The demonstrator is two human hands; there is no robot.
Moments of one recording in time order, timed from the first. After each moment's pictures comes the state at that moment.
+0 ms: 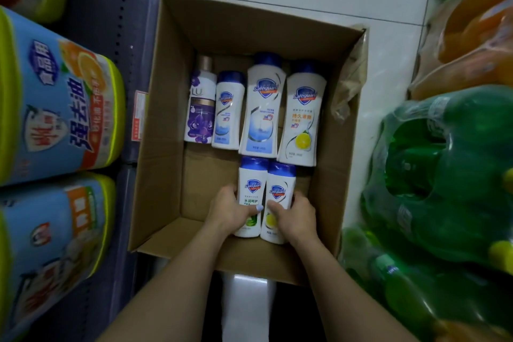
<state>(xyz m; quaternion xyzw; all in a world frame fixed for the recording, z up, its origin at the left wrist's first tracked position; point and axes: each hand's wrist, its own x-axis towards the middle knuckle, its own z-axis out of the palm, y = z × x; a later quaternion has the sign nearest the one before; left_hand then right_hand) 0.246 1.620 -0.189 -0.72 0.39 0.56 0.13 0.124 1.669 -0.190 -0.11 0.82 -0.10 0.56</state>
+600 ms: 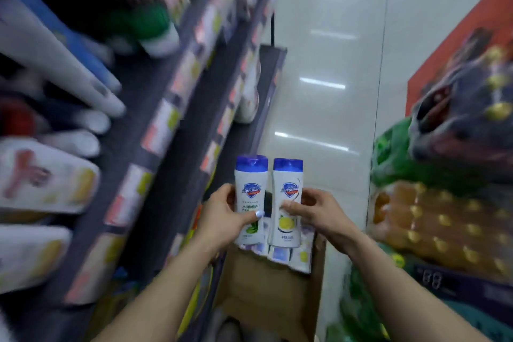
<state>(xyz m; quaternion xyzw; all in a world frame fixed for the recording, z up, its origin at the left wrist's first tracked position) 0.257 1.438 0.241 -0.70 0.47 0.51 -0.16 0.062 1.454 0.217 -0.31 0.62 -0.28 0.67</state>
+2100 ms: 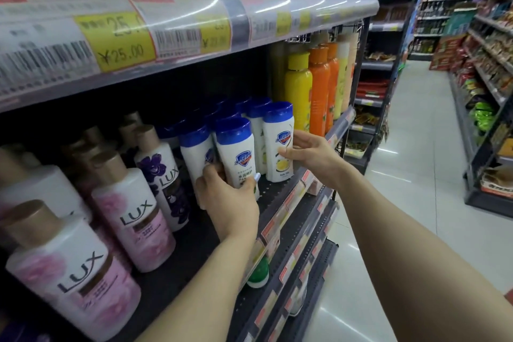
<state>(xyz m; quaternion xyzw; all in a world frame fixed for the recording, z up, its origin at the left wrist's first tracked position) 0.280 1.222 0.609 -0.72 0.35 0.09 -0.60 0.149 1.101 0.615 -0.60 0.36 -0.41 0.58</state>
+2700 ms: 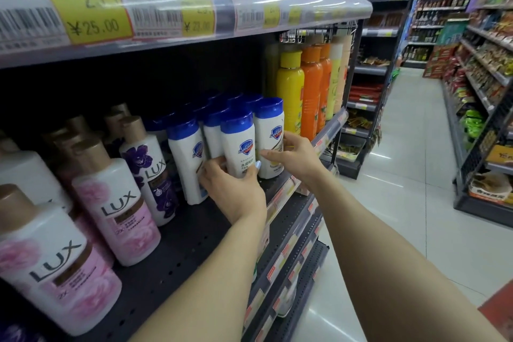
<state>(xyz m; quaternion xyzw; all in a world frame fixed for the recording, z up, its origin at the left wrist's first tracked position) 0.255 1.197 0.601 -0.68 0.28 0.11 -0.67 0.164 1.121 0.619 -0.65 0.43 -0.42 0.46</state>
